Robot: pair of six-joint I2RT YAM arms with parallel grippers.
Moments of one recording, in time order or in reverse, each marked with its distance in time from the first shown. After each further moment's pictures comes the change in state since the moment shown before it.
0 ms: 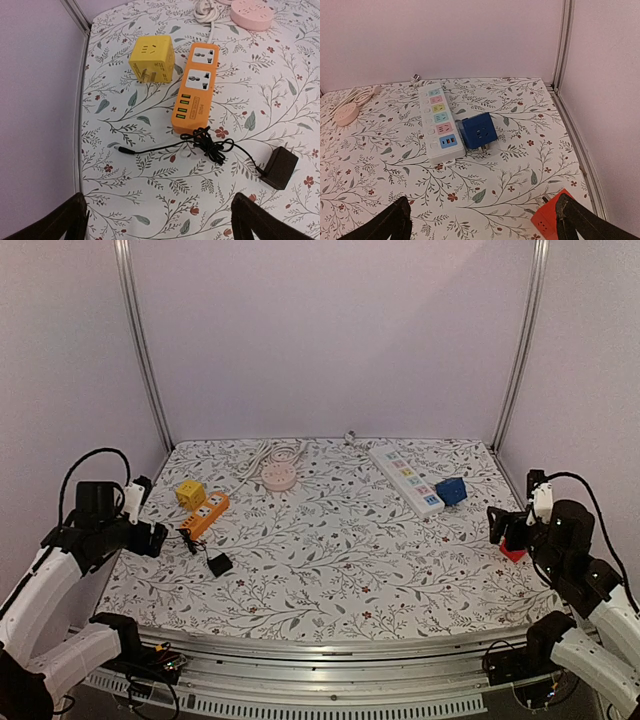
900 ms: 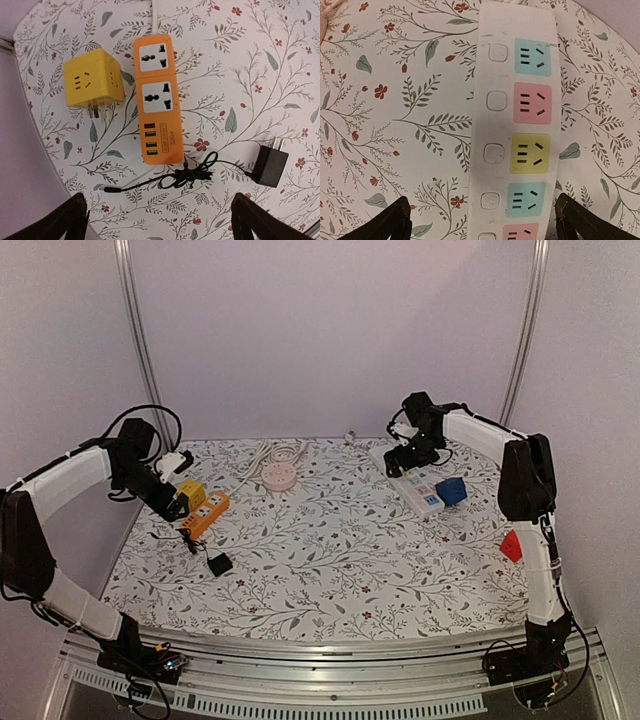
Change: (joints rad) left arm -0.054 0.692 0.571 -0.272 0.097 0.244; right arm -0.002 1.927 1.768 -0.621 -0.335 -0.252
